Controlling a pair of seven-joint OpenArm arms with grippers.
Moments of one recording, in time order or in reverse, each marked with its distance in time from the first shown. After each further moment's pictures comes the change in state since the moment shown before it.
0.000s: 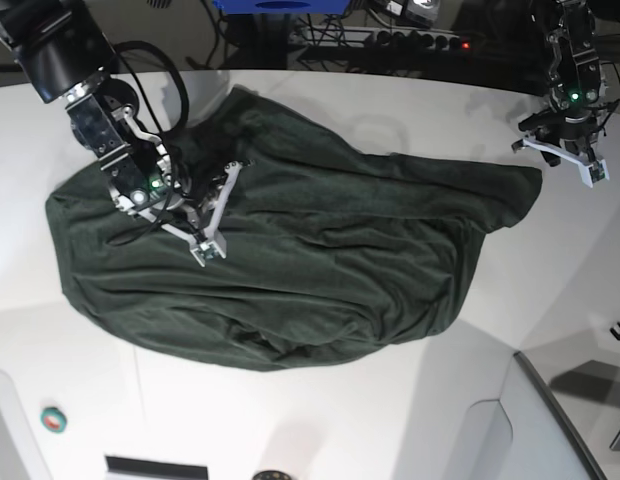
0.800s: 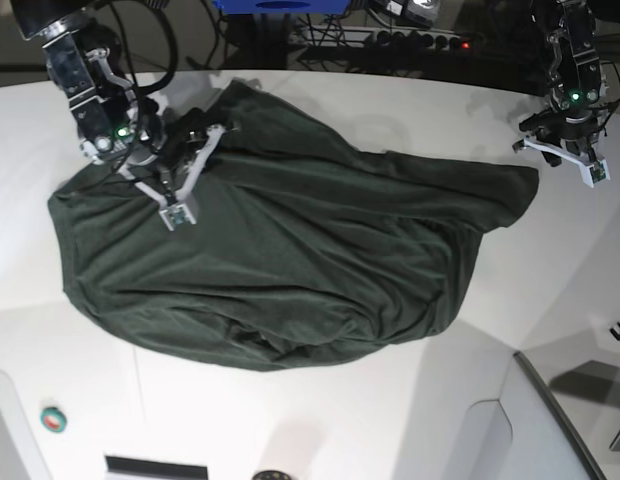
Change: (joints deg) left arm 0.0 -0.1 -0.1 0.0 0.0 0.0 0.0; right arm -14.0 1.6 10.2 15.0 0.0 -0.1 -2.6
